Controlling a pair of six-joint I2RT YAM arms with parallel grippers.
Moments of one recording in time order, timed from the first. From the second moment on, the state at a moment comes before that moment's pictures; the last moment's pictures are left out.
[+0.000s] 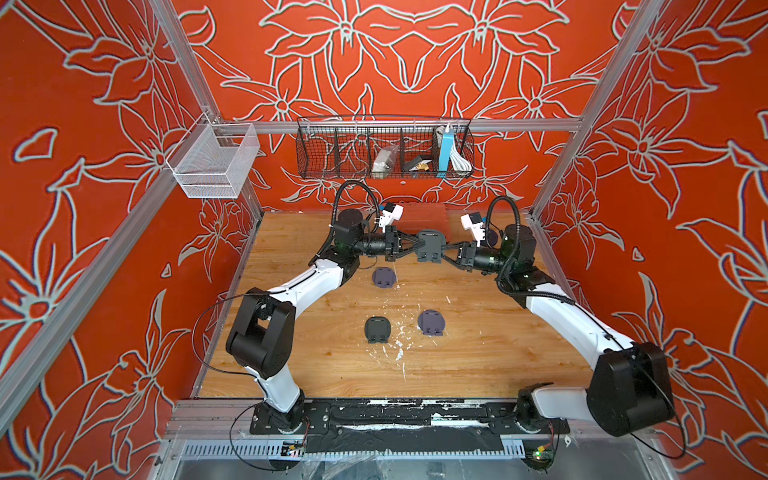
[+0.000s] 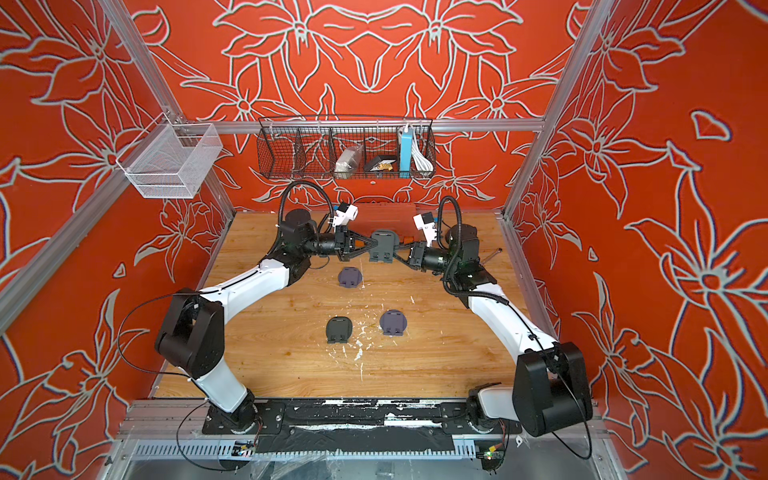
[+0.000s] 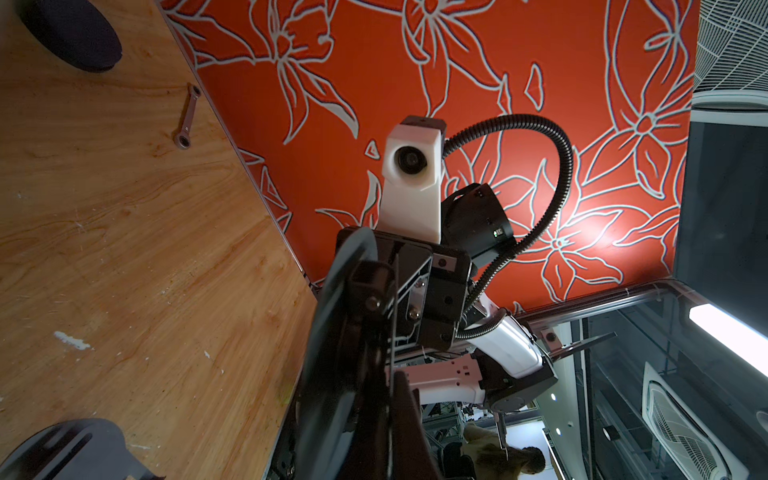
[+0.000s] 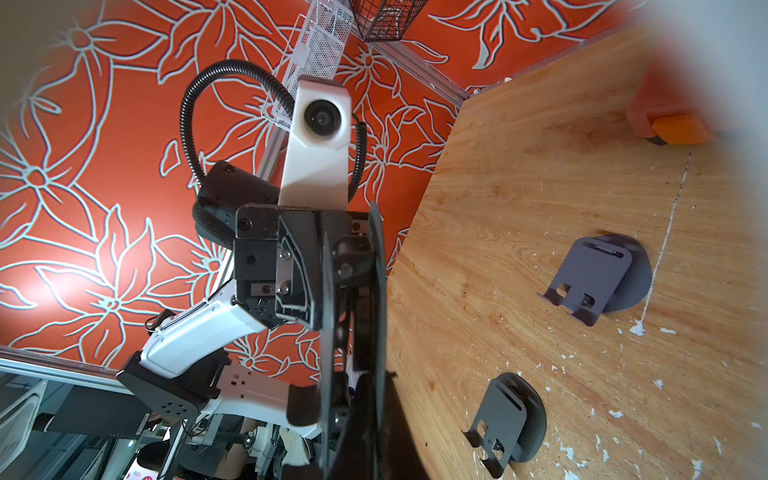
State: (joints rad) left arm -0.39 1.69 1.21 0.50 1.12 -1.21; right arm 0.28 1.33 0.92 0.21 -1.00 0.88
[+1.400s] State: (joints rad) left arm -0.37 1.52 1.23 0.24 1.01 -0.47; right arm 0.29 1.50 0.98 0.10 -1.23 1.05
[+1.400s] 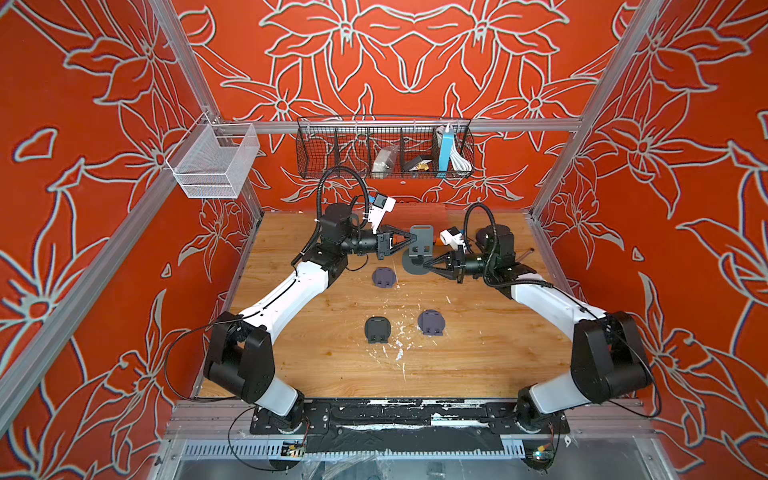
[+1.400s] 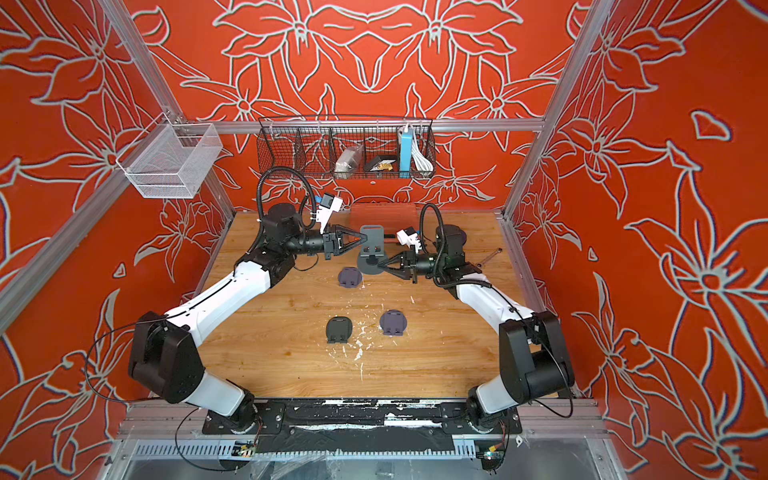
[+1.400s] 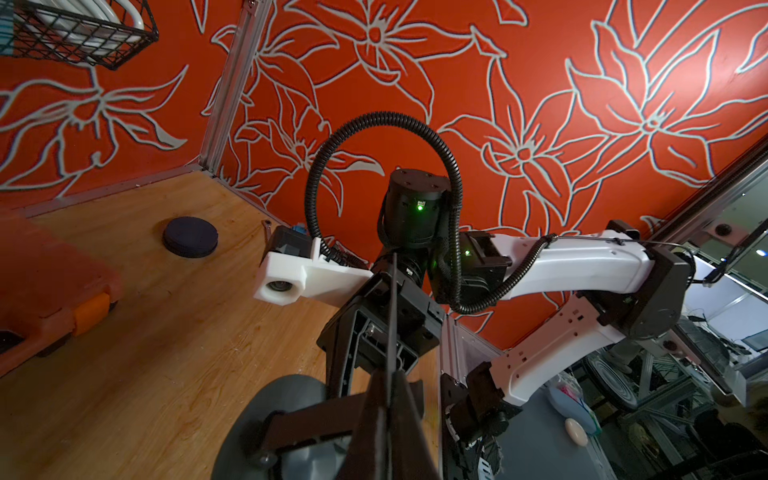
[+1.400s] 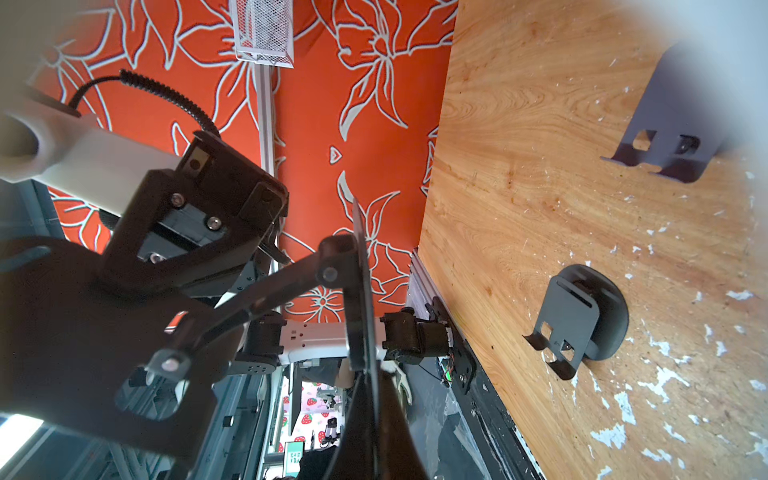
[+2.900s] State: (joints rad) left arm -0.45 2.63 2.09 0.18 1.16 -0.56; right arm -0.05 1.19 0.93 -0.47 -0.77 0.68
